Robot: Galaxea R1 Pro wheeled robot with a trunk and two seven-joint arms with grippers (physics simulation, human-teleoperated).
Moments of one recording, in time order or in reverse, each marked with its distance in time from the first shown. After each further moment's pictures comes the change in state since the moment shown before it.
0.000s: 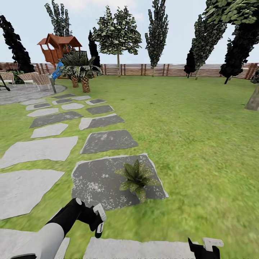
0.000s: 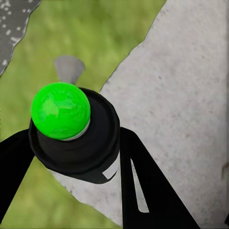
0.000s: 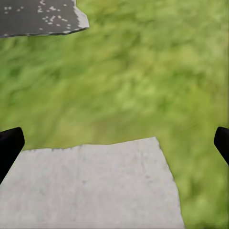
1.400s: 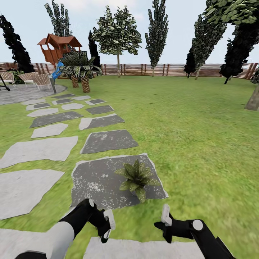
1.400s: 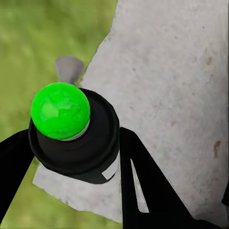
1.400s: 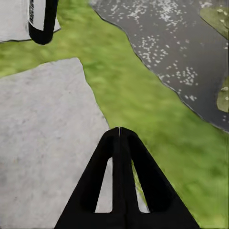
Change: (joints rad) left arm -0.016 -0.066 -0.185 0.036 -0.020 -0.005 -0.013; right arm -0.023 0.030 0.548 -0.569 0.170 0.225 0.828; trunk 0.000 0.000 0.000
